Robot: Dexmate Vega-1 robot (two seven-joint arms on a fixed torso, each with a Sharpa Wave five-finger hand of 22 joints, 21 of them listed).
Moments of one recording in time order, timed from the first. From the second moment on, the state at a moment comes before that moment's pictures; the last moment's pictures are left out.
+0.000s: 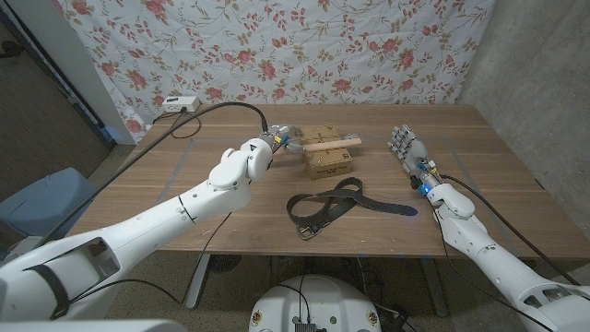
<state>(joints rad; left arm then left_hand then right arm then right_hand) 0.58 0.70 0.89 -1.97 0.72 0.68 -0.24 0.66 -0.02 0.40 -0.16 0.19 0.37 -0.02 0.25 0.19 0.32 -0.07 0.30 0.21 0.37 -0.04 0.25 0.18 0.27 0.09 0.43 0.19 -0.86 -0.49 -0.31 -1.08 0.77 0.48 0.31 0.12 0.07 0.24 -0.02 0.20 0.03 -0.03 0.18 0.17 0.00 0.01 0.19 0.18 -0.09 0.00 0.19 0.18 0.04 0.01 0.20 0.17</state>
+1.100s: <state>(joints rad) 0.47 0.63 1.02 -1.94 1.09 0.77 -0.60 0.71 0.02 0.37 -0.14 0.19 0.50 -0.02 0.28 0.20 0.45 -0.08 0.33 0.23 0.48 -0.05 0.31 0.22 0.31 0.12 0.43 0.20 -0.83 -0.46 -0.30 -1.03 0.78 0.50 0.33 0.12 0.07 0.24 -0.02 0.20 0.03 -0.03 0.18 0.17 0.00 0.01 0.19 0.18 -0.09 0.00 0.19 0.18 0.05 0.02 0.20 0.17</state>
